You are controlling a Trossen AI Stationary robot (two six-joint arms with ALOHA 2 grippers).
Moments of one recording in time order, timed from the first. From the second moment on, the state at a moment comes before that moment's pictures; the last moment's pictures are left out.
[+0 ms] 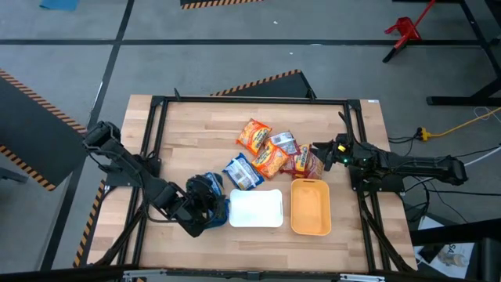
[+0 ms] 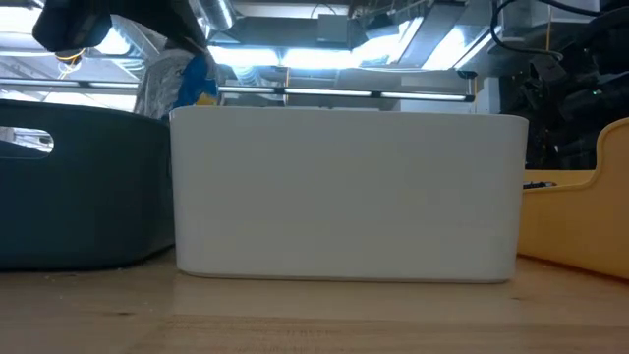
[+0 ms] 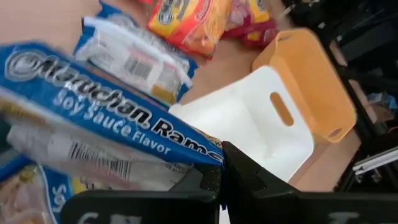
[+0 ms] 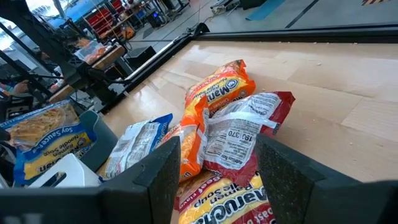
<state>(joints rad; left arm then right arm) -0.66 1.52 1.11 -0.63 -0.76 -1.67 -0.12 0.26 0.04 -0.02 0.27 0.62</state>
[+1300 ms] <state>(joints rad) -0.72 1.54 1.11 -0.80 -0.51 -2.28 -0.12 0.26 0.04 -0.02 0.26 0.62</state>
